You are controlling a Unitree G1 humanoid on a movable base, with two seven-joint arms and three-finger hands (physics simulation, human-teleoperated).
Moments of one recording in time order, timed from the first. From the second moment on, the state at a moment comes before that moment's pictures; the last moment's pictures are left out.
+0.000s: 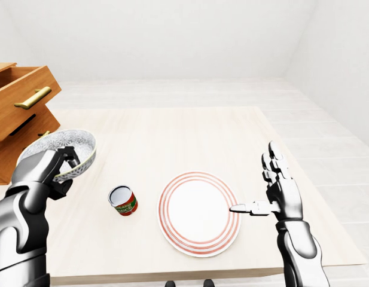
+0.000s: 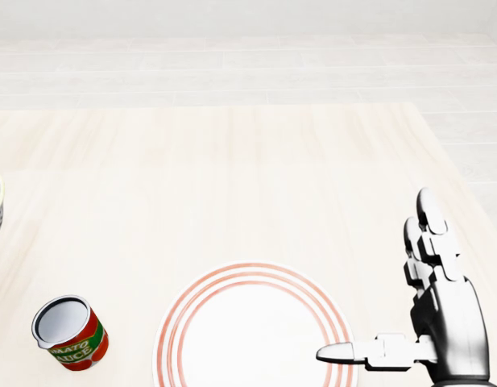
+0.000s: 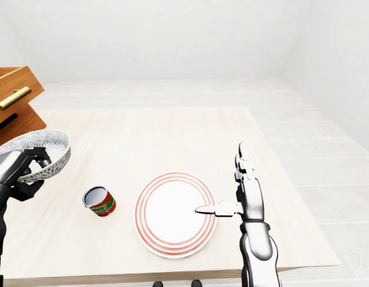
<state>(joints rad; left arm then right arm) -0.18 0.55 0.43 0.03 0.92 0.02 -0.40 0.24 0.00 -0.12 -0.48 -0.06 0.09 0.12</state>
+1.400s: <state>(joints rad) -0.51 0.37 0.16 -0.26 1.02 0.09 -0.70 0.24 0.01 -0.11 -0.49 -0.06 0.09 0.11</state>
